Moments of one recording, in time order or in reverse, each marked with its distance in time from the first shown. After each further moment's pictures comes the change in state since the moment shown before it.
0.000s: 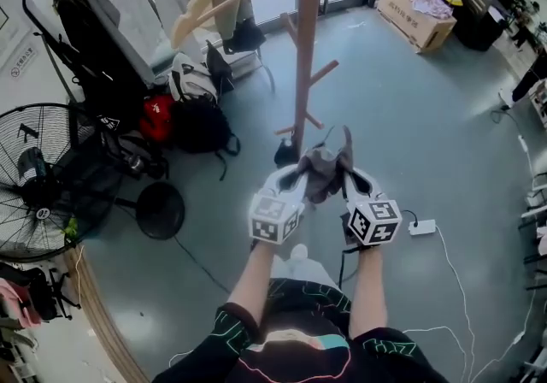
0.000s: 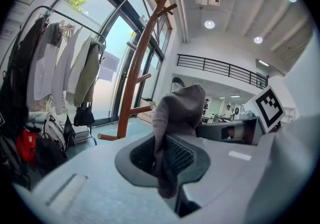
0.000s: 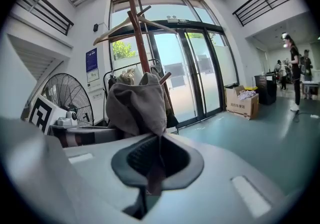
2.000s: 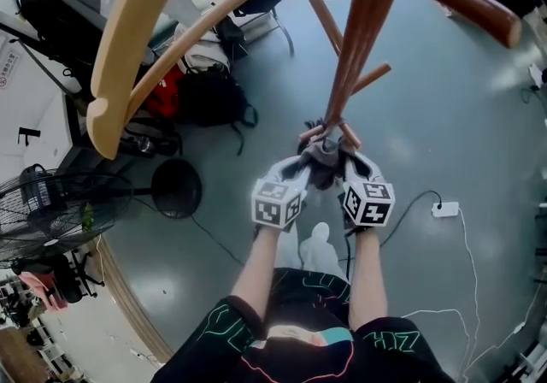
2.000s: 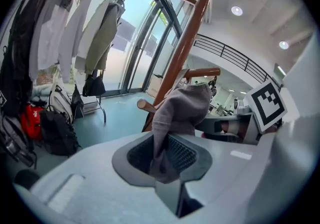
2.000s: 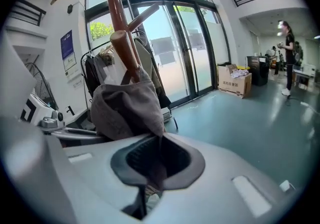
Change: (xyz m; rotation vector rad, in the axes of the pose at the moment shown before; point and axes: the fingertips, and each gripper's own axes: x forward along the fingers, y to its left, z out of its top) left arm 0.048 0.120 -0.072 -0.160 0.277 0.051; right arm 0.143 -0.009 -0.064 0.092 0.236 -0.109
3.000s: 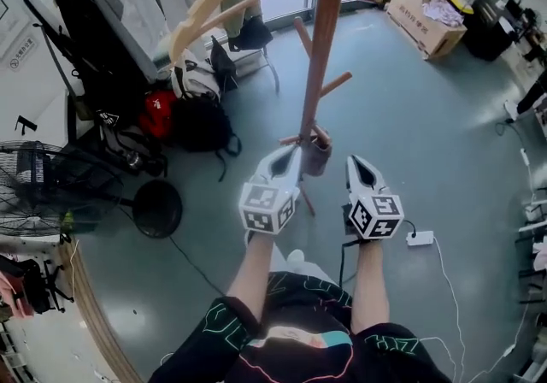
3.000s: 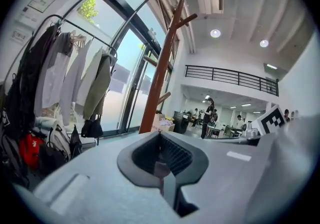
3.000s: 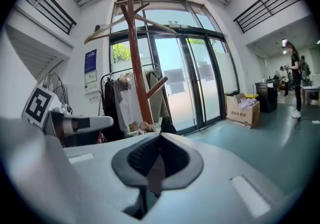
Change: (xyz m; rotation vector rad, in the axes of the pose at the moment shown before) left arm -0.067 -0.069 0.111 0.112 -0.429 0.052; right arm -0.104 -0.009 0.081 -0.126 -0.308 0.089
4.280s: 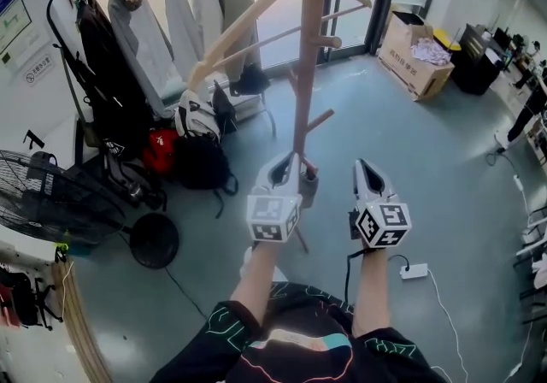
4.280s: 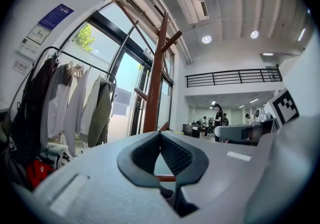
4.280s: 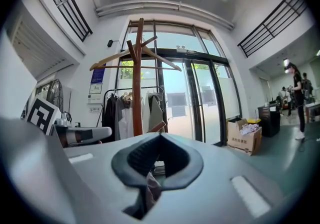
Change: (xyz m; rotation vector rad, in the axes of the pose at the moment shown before) left arm 0.008 -0.020 0.085 0.124 -0.188 0.086; right arm -0.030 -0.013 0.118 -0.111 -0.234 -0.004
